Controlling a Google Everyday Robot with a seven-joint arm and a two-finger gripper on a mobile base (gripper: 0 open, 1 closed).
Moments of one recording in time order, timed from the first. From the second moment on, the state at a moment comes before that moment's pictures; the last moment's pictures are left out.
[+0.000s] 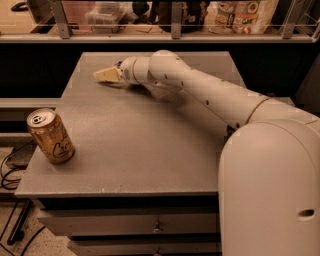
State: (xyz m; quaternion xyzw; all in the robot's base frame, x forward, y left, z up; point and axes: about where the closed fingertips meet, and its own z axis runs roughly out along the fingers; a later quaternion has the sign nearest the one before) arm 0.818 0.174 0.843 -0.33 0.73 0.29 0.53
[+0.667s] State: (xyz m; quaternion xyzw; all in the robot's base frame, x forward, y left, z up) arm 0.817 0.176 0.842 -0.33 0.73 0.27 0.53
